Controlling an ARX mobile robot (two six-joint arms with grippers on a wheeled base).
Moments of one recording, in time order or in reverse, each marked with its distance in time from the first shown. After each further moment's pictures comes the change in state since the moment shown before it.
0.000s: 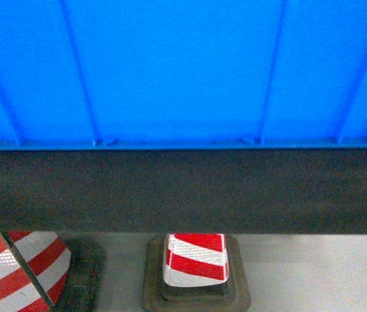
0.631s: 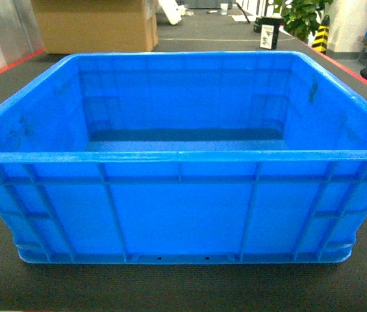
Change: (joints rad) left arm 0.000 0.000 0.000 0.003 -0.001 0.000; right arm 0.000 0.000 0.000 0.003 0.000 0.000
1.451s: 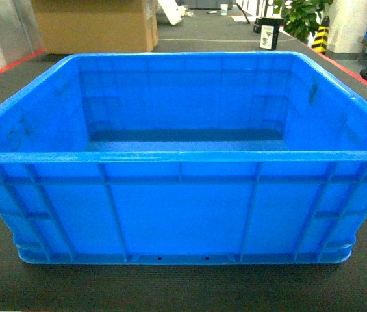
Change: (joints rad) left arm 0.000 0.000 0.000 -0.003 0.001 0.000; right arm 0.000 0.000 0.000 -0.003 -0.001 0.000
